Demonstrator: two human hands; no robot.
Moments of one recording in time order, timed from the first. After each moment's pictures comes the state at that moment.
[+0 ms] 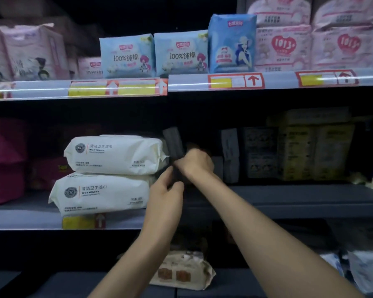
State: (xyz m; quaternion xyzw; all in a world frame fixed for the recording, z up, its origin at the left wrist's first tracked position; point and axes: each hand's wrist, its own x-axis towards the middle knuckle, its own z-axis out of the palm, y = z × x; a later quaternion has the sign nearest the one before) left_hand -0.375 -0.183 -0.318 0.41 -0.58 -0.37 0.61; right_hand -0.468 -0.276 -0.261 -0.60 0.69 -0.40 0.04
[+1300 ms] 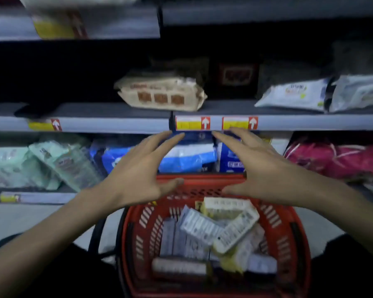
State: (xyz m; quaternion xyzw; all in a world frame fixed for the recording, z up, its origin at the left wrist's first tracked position) left_hand -0.286 -0.049 -0.541 0.46 -0.88 -0.07 0.12; right_hand -0.564 0.004 -0.512 -0.78 0.61 -0.04 0.15
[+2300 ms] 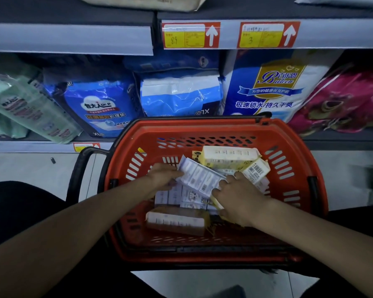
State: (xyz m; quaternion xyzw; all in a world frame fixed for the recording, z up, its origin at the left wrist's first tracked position) left_hand -0.321 -0.067 -0.803 0.68 -0.40 -0.61 0.06; right_hand -0.533 0.021 -0.743 -0.80 0.46 0.35 0.14
